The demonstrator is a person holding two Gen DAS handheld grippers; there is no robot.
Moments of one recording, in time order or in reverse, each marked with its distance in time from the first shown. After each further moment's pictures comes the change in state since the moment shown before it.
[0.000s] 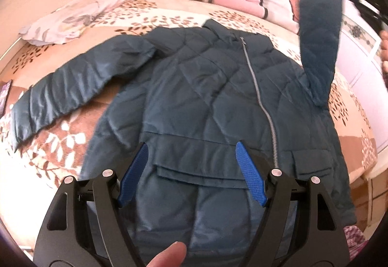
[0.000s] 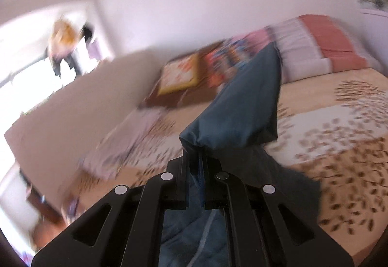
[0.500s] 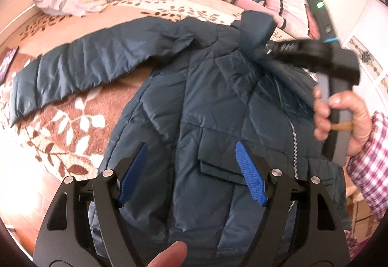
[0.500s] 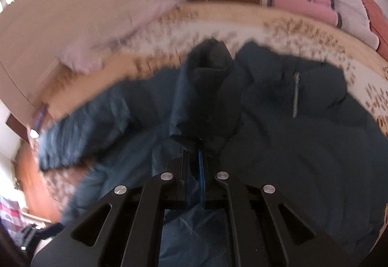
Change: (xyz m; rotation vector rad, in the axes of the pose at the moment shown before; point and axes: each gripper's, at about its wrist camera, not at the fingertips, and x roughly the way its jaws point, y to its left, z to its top) left arm 0.016 0.059 -0.008 -0.150 0.036 -0.019; right arm 0.203 0.100 -0.173 -0.217 0.535 -0.099
